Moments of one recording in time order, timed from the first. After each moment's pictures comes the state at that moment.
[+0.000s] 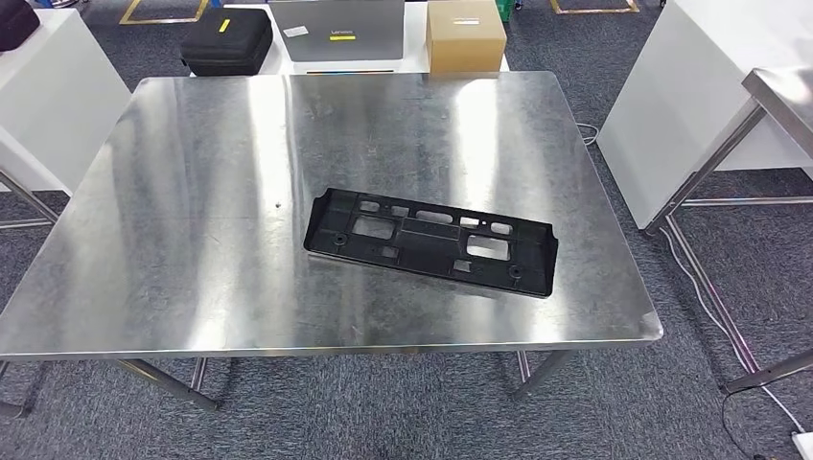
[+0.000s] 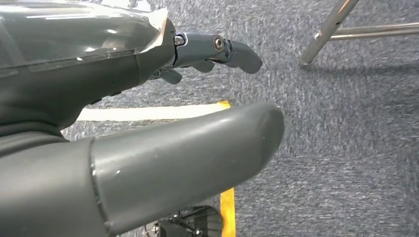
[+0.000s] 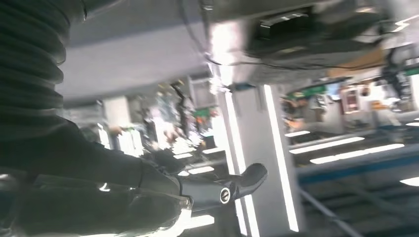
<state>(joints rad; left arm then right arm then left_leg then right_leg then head) -0.12 -0.19 1.02 -0.21 -0.79 0.50 -0.61 -0.25 -0.69 -0.66 -0.62 0.96 -0.68 -0.39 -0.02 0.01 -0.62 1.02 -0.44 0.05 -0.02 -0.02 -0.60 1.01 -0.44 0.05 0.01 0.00</state>
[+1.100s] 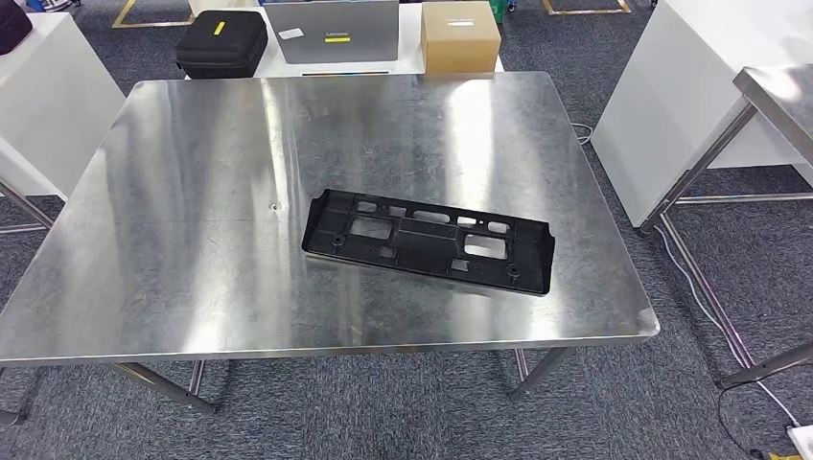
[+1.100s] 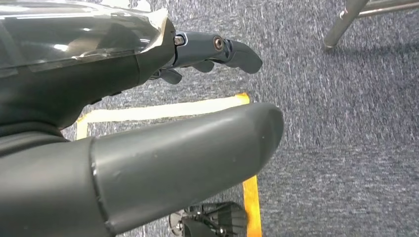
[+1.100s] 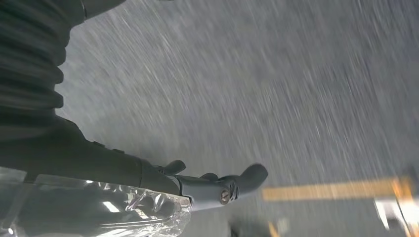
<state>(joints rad) -0.12 -0.16 0.99 -0.21 -0.83 0.45 -0.48 -0.13 0.01 -1.45 -0.29 1.29 -0.57 -0.27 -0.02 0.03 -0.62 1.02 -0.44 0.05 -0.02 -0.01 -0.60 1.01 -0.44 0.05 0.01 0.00</state>
